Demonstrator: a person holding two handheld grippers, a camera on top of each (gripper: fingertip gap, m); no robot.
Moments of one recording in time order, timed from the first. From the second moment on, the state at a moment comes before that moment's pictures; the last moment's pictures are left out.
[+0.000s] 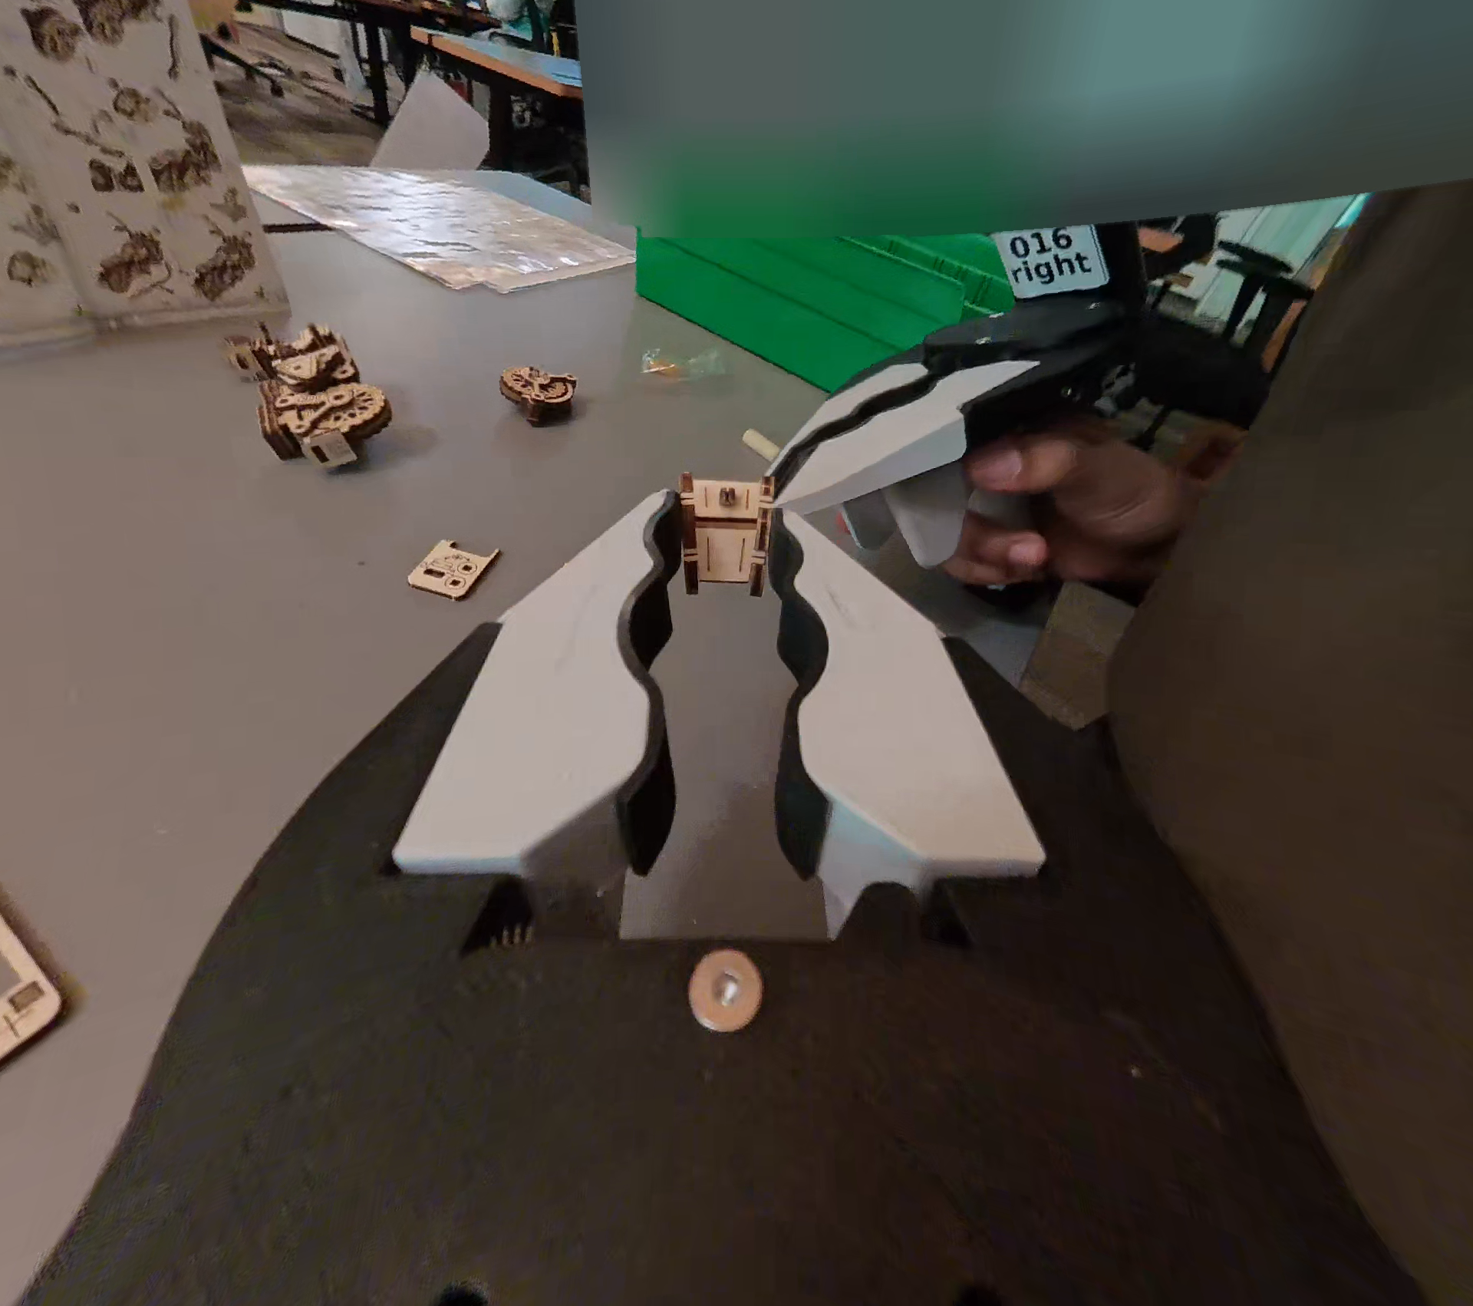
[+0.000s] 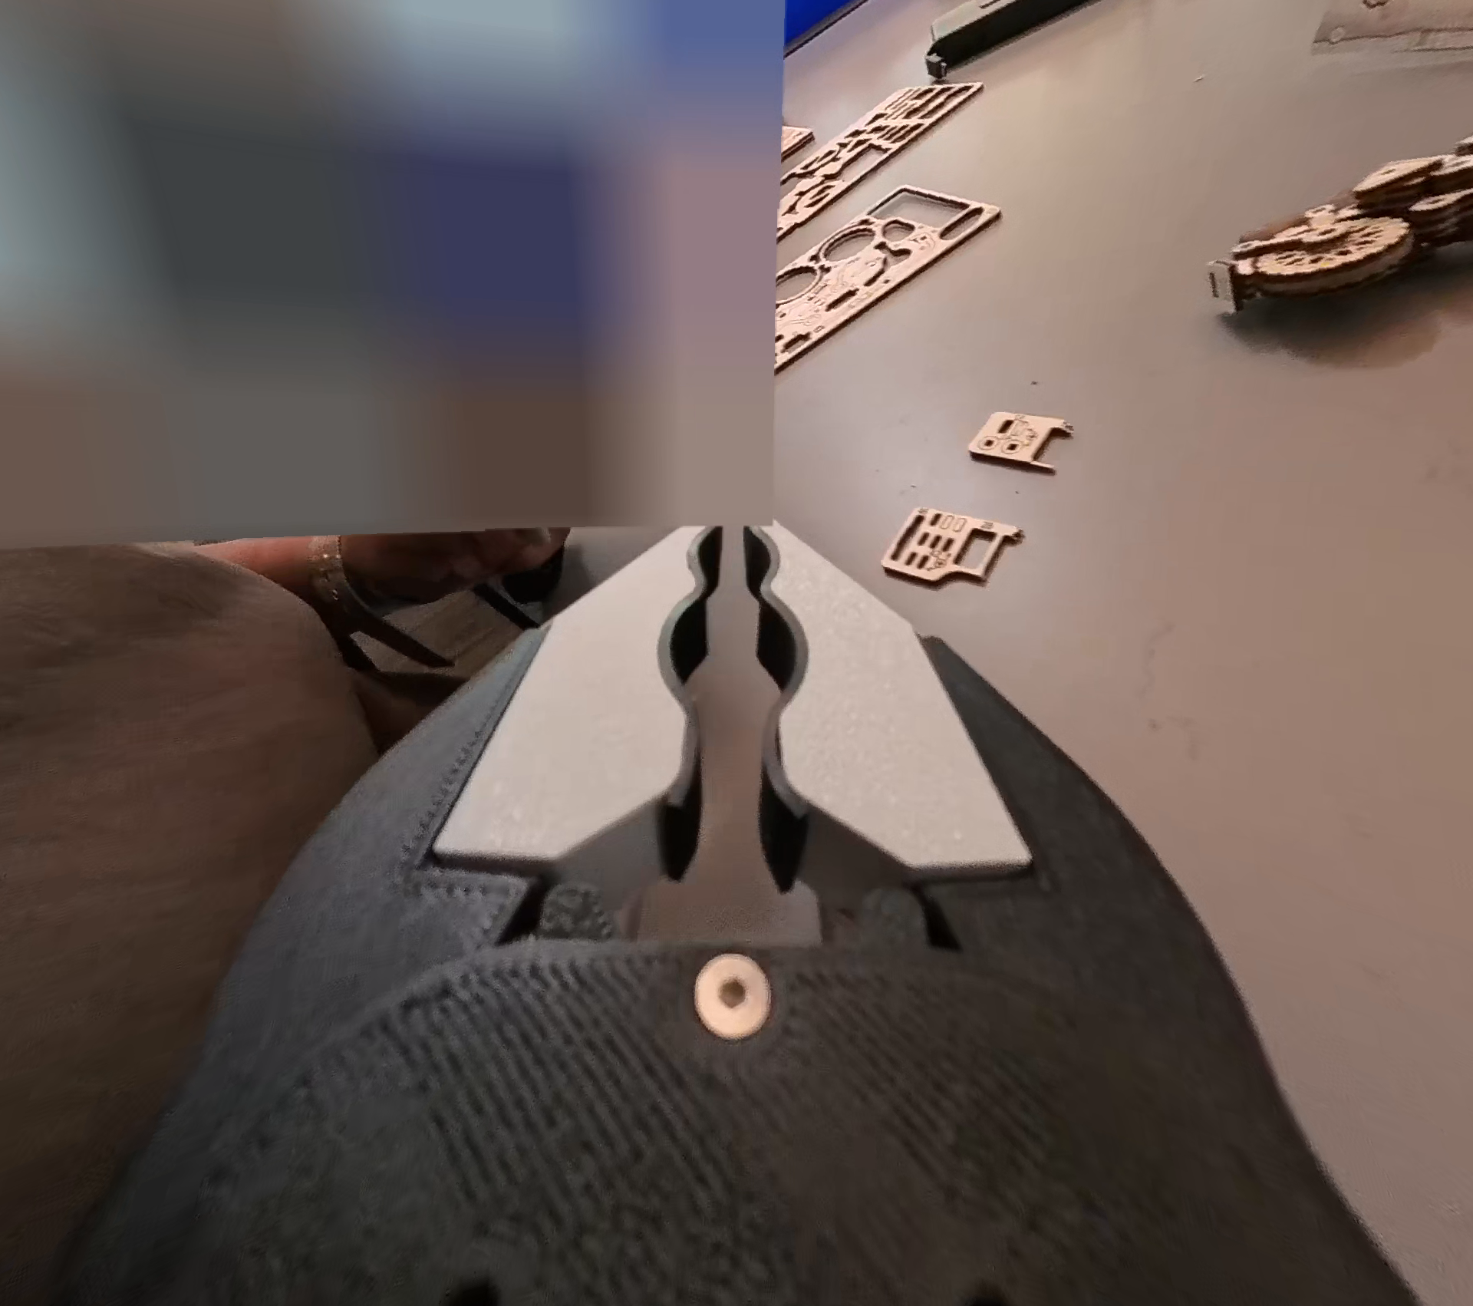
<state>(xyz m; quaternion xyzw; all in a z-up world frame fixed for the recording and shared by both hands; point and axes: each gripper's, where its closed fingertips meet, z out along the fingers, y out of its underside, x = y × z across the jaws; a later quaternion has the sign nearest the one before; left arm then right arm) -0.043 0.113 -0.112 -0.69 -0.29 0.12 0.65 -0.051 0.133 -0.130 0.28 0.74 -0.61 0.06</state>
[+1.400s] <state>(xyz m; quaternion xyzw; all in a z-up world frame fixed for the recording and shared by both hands) -0.039 0.119 -0.204 -0.87 -0.30 0.12 0.38 -0.042 0.125 -0.174 0.26 0.82 -0.51 0.05</state>
